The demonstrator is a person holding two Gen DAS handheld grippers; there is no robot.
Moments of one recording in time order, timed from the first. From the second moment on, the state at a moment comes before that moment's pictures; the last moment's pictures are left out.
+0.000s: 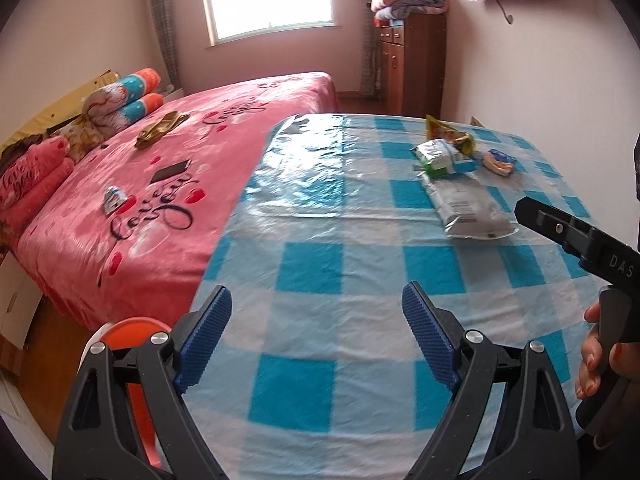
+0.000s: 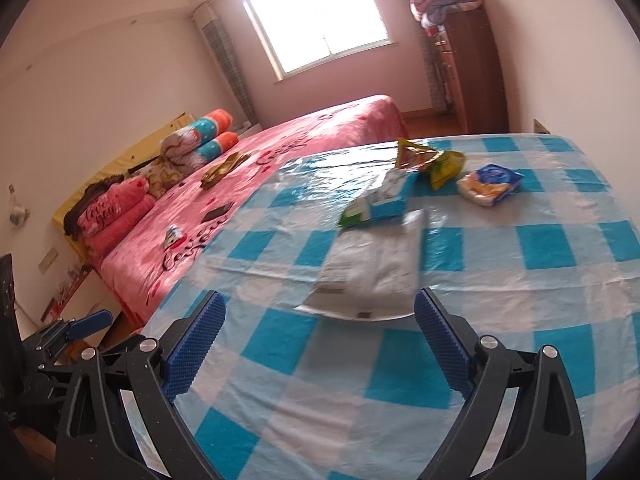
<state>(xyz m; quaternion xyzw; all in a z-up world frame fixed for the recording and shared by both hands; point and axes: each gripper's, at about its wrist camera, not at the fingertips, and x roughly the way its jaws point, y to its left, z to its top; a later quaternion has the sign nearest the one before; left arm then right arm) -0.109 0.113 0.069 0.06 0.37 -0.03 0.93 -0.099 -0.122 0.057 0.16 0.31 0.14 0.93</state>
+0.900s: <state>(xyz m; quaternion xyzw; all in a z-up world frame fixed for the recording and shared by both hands) 0.100 -0.028 0.050 -0.04 0.47 -0.17 0.86 -0.074 -0.214 0.023 0.27 0.34 0.12 0.89</state>
